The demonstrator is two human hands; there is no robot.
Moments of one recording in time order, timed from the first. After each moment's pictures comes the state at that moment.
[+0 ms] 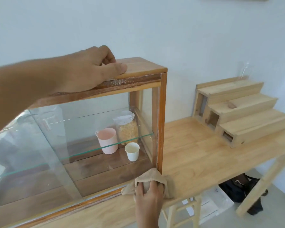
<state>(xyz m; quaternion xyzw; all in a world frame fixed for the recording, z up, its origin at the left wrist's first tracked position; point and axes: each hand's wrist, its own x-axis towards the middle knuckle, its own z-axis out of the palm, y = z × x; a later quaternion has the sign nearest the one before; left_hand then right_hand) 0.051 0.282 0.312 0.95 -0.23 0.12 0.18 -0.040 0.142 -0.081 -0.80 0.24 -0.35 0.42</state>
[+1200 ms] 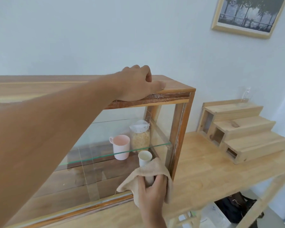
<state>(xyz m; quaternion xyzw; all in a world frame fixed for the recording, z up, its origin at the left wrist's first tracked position) 0.045 0.281 0.315 0.95 -0.25 0.12 0.14 -0.039 0.182 -0.027 -0.77 0.08 -0.46 0.43</state>
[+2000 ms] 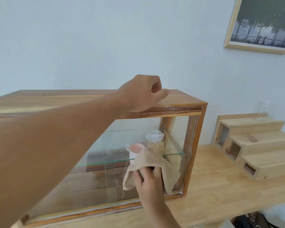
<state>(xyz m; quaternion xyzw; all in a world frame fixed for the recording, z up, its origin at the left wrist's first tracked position) 0.005 0.308 0.321 0.90 -0.28 0.24 0.23 -0.039 0.212 0.042 -0.82 -0.12 -0.51 0.24</state>
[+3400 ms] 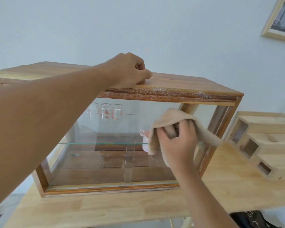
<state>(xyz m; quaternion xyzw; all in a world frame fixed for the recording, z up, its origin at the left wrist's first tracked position) 0.015 0.422 0.318 0.94 -0.15 0.19 0.24 -0.033 0.221 0.137 -0.75 -0.13 -0.51 0.41</state>
